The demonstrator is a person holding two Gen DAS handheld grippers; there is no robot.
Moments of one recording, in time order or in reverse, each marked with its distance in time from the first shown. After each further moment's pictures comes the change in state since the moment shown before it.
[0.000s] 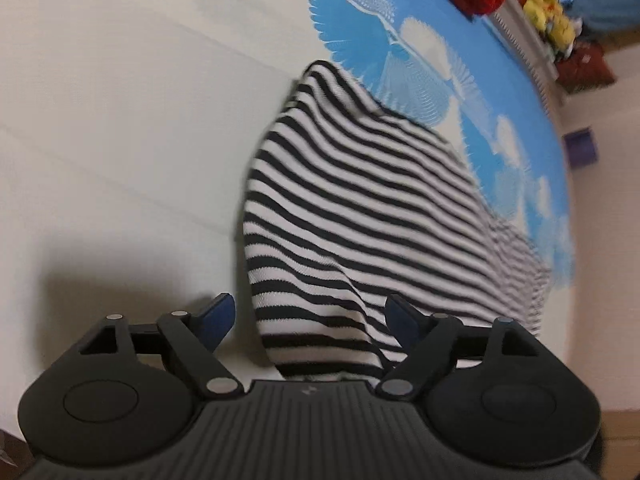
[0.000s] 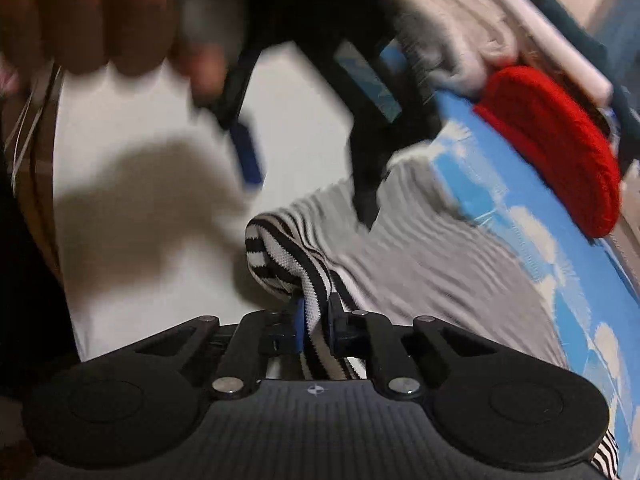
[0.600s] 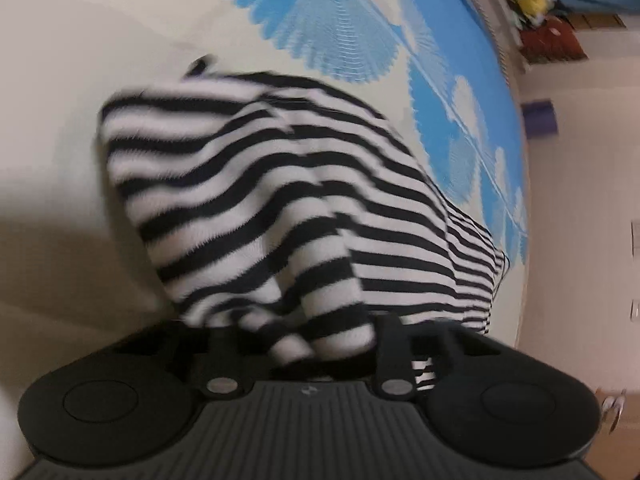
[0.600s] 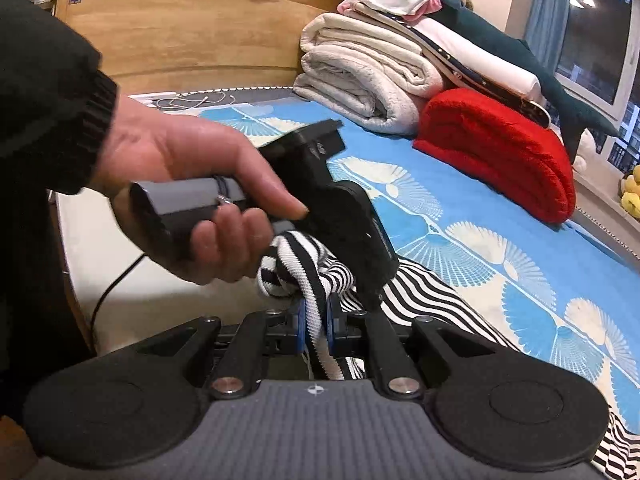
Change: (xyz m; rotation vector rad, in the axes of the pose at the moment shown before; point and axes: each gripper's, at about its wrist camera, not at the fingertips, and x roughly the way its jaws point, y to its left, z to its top) left arm 0.107 -0.062 0.040 0.050 0.139 -0.174; right arm -0.087 -0.067 -0.025 0.194 -0.176 0.003
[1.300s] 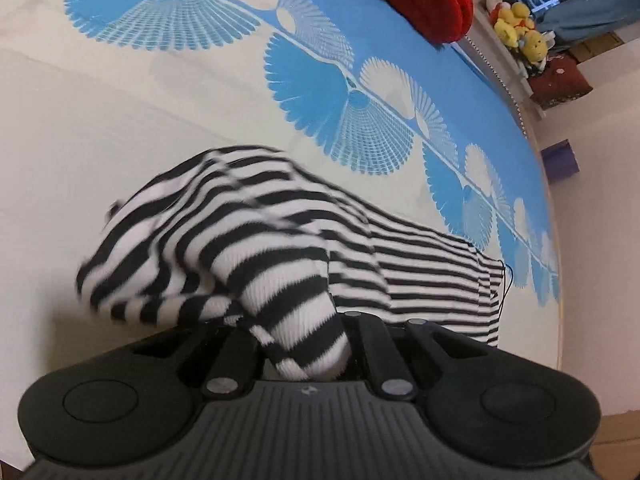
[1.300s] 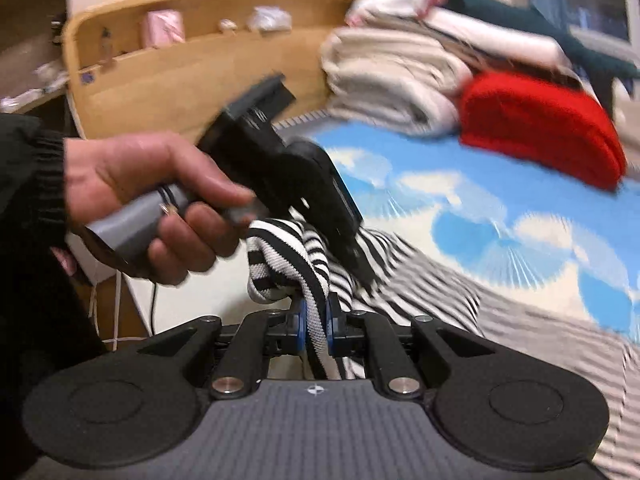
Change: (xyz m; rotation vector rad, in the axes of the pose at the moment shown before) left arm -0.114 -0.012 -0.025 0.024 -0.235 0.170; right arm -0.004 0.000 0.033 0.217 -0.048 0.208
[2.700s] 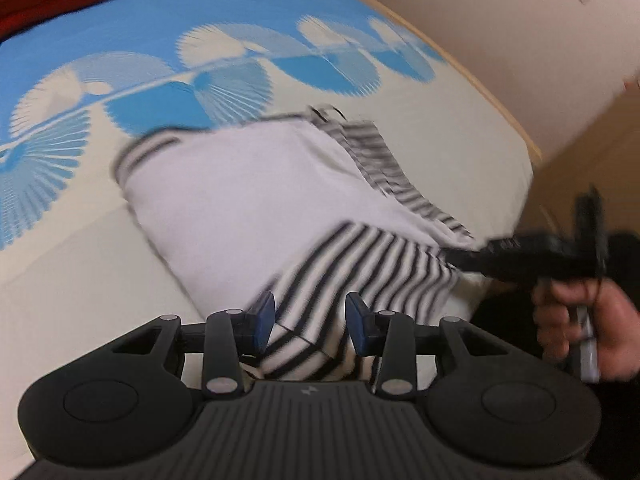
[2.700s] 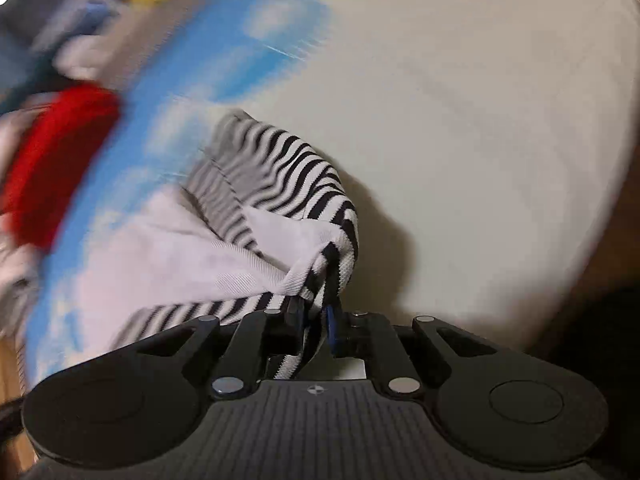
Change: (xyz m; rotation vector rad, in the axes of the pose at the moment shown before) left arm 0.081 -0.201 -0.114 0.913 0.206 -0.150; right arm -0.187 -0.254 -0.203 1.374 0.018 -0.703
